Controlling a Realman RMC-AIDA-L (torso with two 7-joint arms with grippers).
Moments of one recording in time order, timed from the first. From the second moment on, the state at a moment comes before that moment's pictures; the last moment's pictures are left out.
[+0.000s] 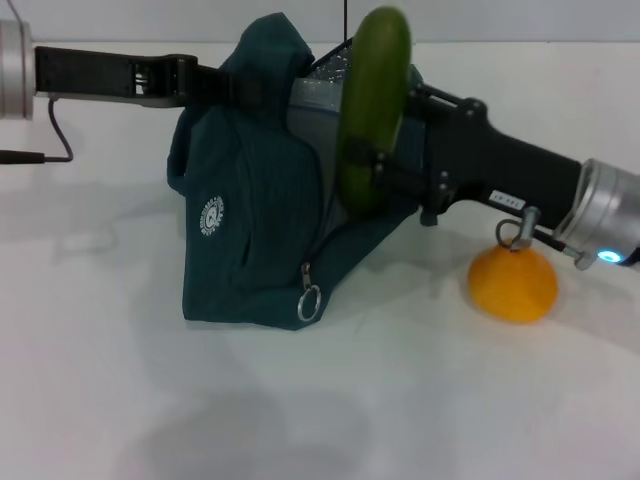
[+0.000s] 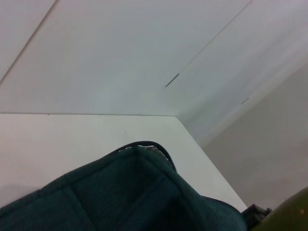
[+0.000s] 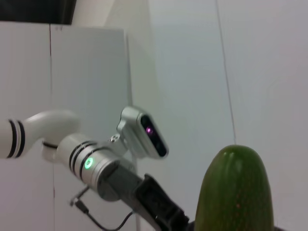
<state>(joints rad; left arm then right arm) -0.66 -1.99 0.75 0.94 1.99 1.69 -2.34 0.61 2.03 -1.79 -0.34 -0.53 -1.40 0.78</state>
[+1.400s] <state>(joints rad) -0.65 -2.00 0.75 0.94 1.98 1.71 -2.33 0.60 2.03 -2.08 -0.44 -0.37 -1.16 1.19</state>
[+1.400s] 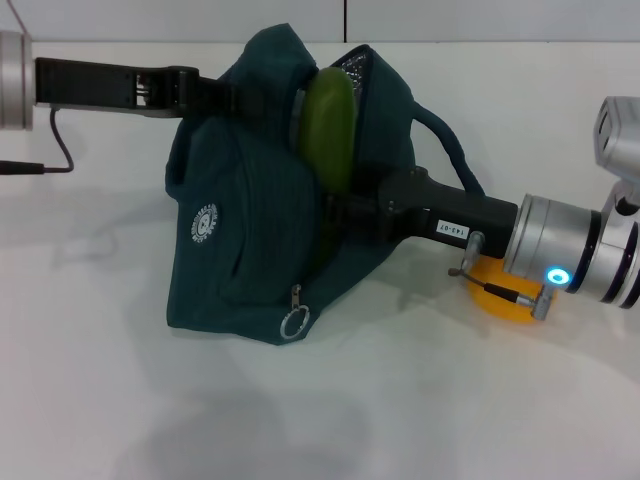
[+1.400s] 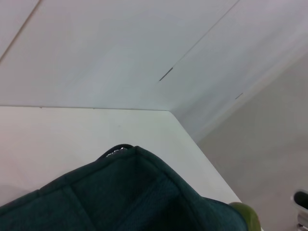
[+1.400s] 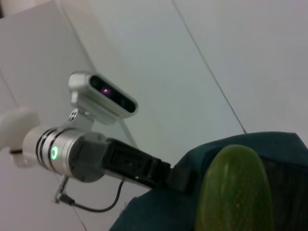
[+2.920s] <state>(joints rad) -0.64 -1.99 0.74 0.93 1.98 1.71 -2.32 0.63 2.01 -1.93 -0.41 -0.50 -1.25 1.35</state>
